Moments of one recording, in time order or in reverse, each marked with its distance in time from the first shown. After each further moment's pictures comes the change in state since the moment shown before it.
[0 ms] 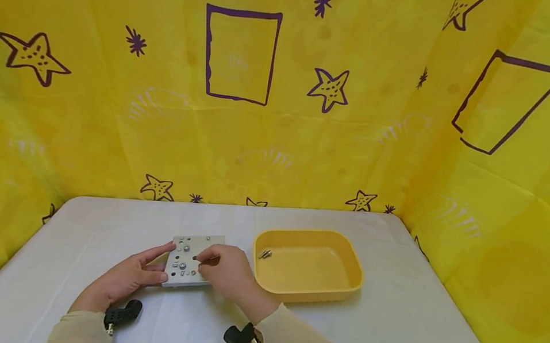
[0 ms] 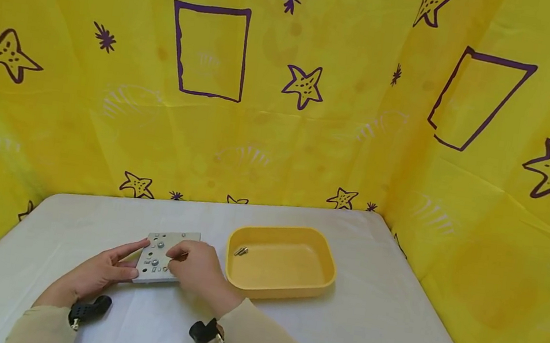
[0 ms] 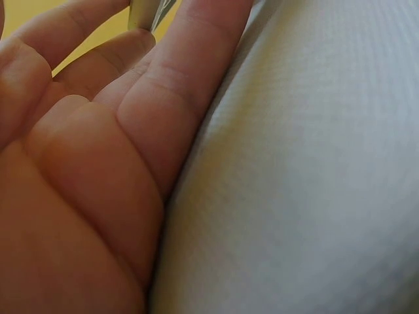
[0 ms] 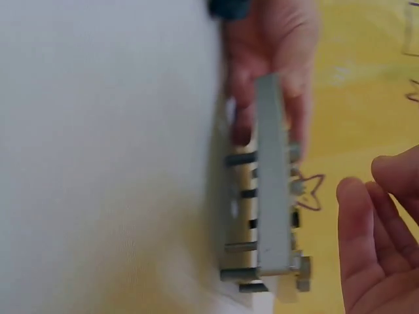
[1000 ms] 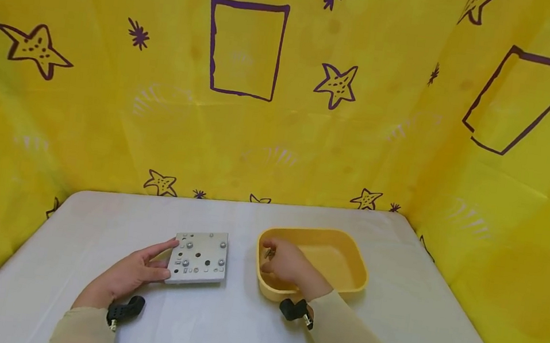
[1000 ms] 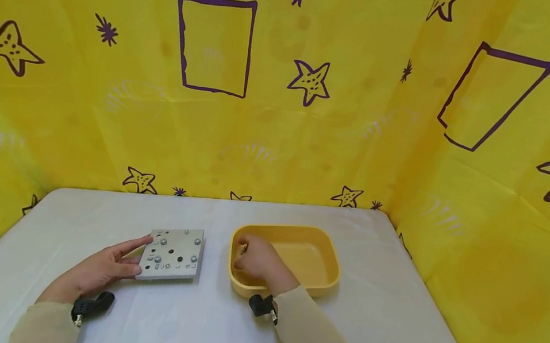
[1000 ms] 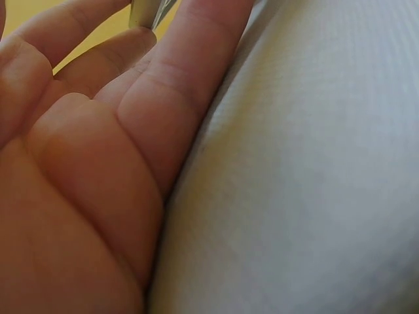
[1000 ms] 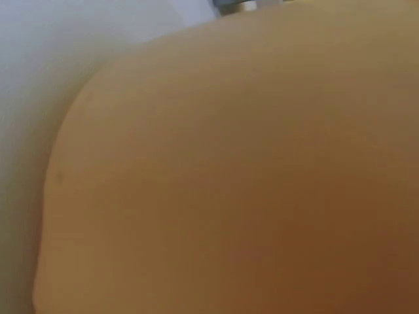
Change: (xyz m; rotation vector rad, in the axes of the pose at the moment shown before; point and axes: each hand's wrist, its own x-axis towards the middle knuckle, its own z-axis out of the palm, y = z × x) left_hand 0.003 -0.004 -0.002 0.043 0.003 0.025; right_hand 0.010 0.073 -0.088 -0.286 -0.143 0.128
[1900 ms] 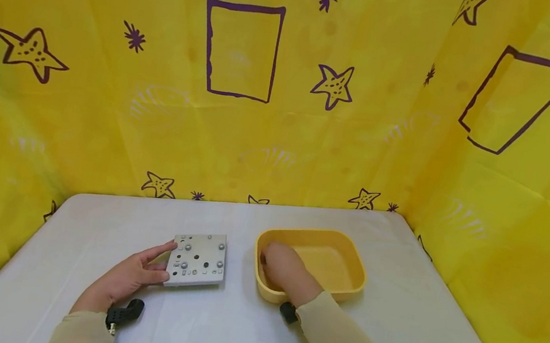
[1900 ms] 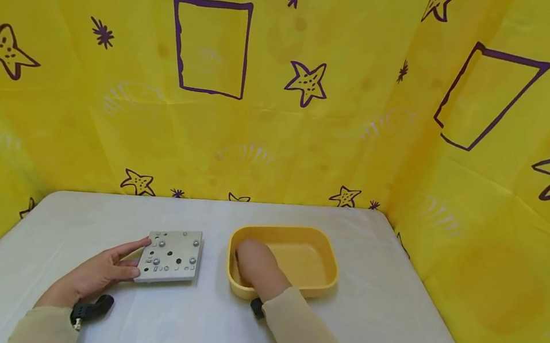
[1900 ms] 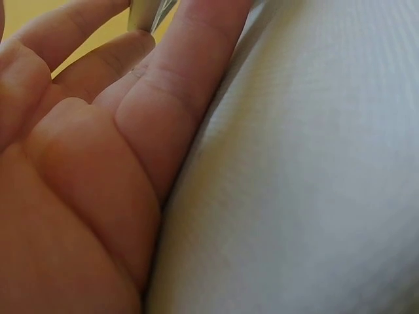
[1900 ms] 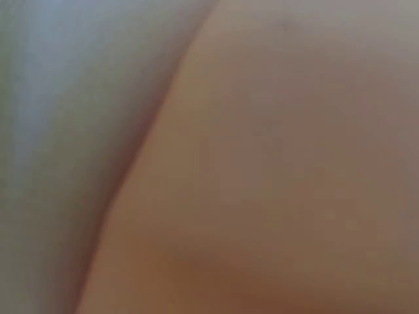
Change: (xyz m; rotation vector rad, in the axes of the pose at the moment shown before) left_hand -0.001 0.002 0.001 -0.021 0.027 -0.042; right_hand 0.003 -0.006 0.010 -0.680 0.097 -0.200
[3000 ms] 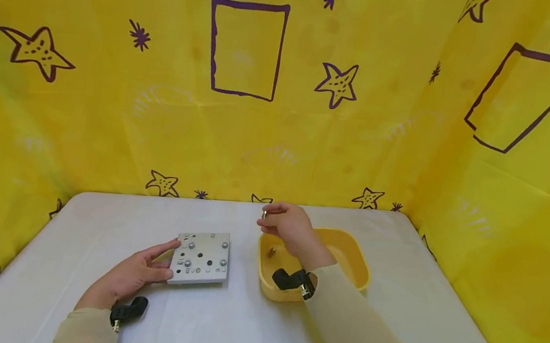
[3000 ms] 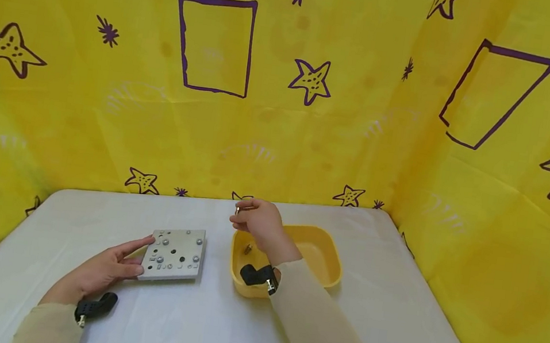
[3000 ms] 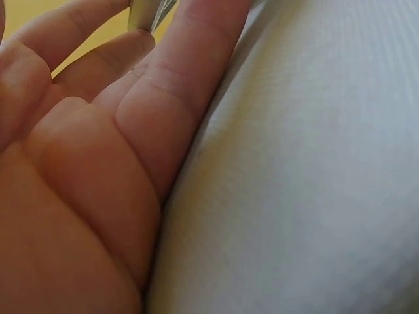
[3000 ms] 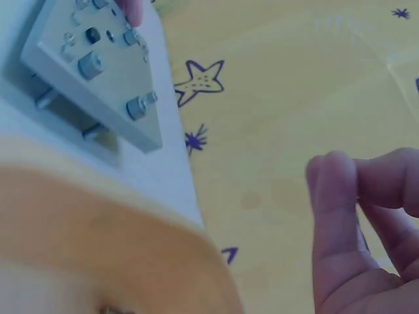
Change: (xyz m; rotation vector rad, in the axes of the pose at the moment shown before) left_hand 0.001 -0.003 0.000 0.017 -0.006 0.024; right_hand 0.029 0.007 -0.065 1.537 0.120 0.460
